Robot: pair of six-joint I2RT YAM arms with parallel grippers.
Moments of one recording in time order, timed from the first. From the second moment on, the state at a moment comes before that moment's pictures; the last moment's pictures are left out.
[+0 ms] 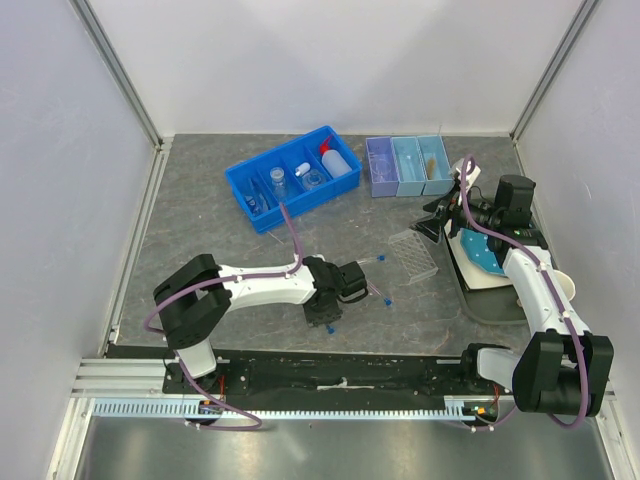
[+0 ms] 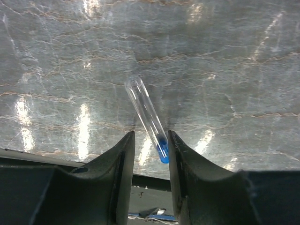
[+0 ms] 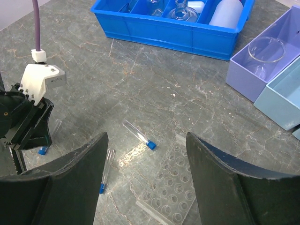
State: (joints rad) left arm -1.11 1.74 1.10 -0.85 -0.24 -1.39; right arm -0.09 1.18 0.86 -0.17 -1.03 -0.26
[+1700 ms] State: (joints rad) left arm -1.11 1.35 0.81 -0.11 -0.19 -0.58; right arm -0.06 1.23 0.81 -0.08 -1.25 -0.13
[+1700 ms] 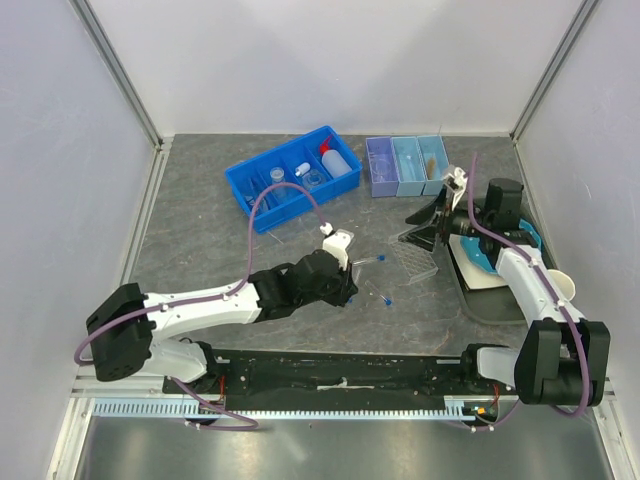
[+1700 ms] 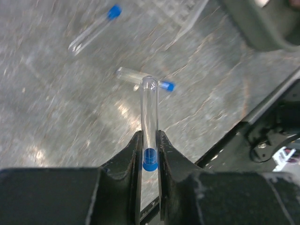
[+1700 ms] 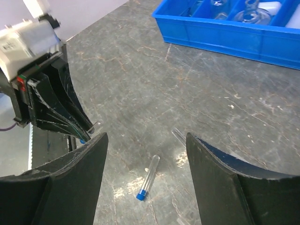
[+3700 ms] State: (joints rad) left arm -0.81 1.20 0.47 0.82 0.15 -0.90; right arm 0.43 1.34 0.70 0.49 -1.08 0.53
